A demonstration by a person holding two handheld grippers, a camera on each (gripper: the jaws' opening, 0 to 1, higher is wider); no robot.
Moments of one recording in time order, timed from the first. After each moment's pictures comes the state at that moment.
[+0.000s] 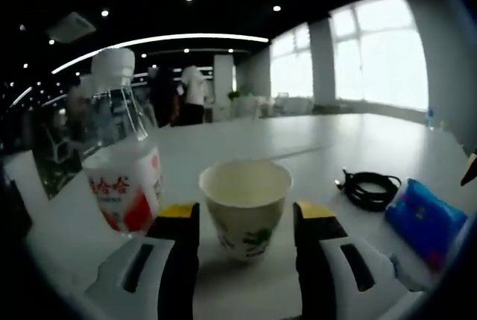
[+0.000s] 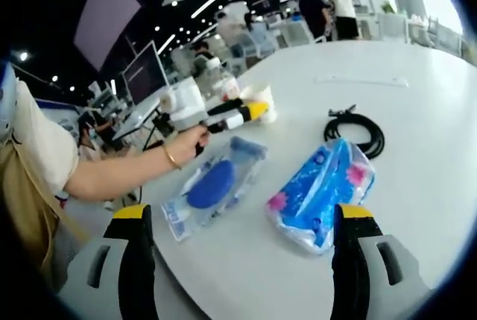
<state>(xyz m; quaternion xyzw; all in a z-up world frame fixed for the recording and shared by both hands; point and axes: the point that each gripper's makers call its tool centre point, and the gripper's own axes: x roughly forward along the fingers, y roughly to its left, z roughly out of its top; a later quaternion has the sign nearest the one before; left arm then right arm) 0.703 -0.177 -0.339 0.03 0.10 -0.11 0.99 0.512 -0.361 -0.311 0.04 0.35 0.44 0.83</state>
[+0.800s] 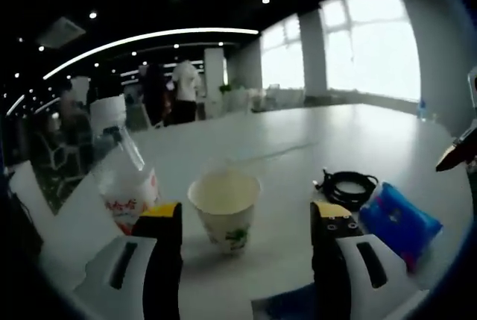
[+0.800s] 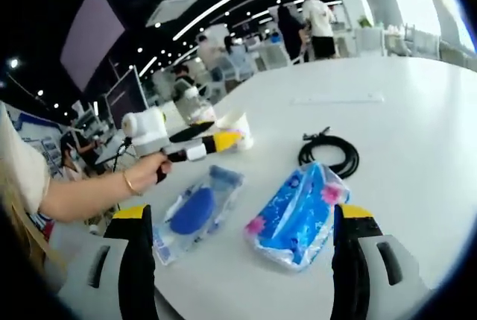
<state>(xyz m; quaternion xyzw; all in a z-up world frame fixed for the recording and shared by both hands) 0.675 -0.188 -0.313 0.05 0.13 -0.13 0.98 0.540 -0.375 -0.298 0.06 0.30 0.37 0.88</state>
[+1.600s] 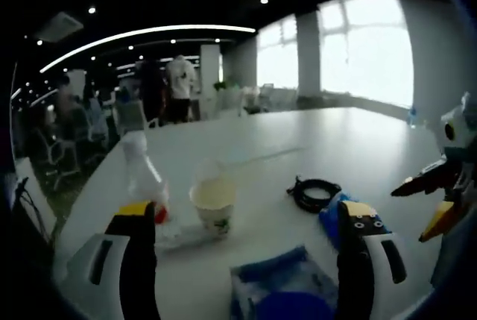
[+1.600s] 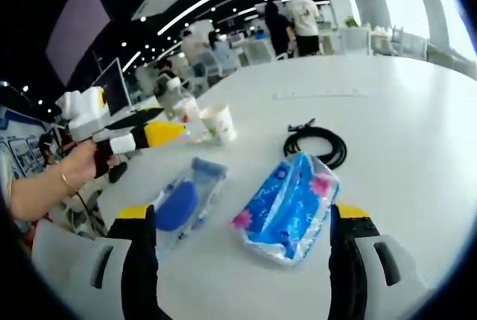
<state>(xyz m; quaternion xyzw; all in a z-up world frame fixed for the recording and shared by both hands) 0.616 -0.196 -0.263 0.03 0.15 -0.15 0.98 0.546 -0.378 -0.321 0.04 0.32 0.32 0.89</state>
